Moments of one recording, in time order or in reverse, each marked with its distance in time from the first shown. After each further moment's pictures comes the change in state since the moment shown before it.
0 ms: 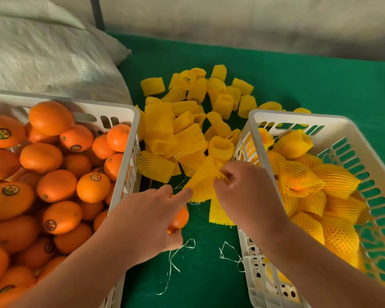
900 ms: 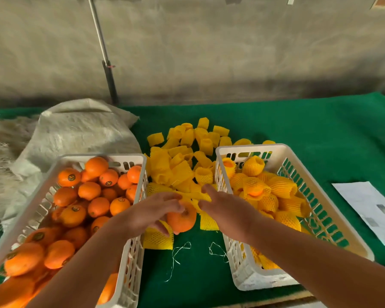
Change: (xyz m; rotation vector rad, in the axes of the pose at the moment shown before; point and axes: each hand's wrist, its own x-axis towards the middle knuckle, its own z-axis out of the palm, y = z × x) left_hand -0.039 0.061 -0.095 -1.195 -0.249 -0.327; right_hand -0.084 -0.011 -0.103 -0.582 -0.352 -0.533
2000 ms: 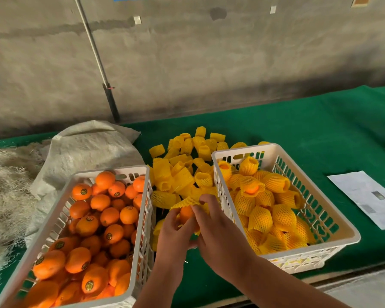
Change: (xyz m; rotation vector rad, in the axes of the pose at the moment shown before) left_hand -0.059 -0.002 0.124 -0.486 0.498 0.243; right_hand -0.063 -0.096 -0.020 0.466 0.500 0.196
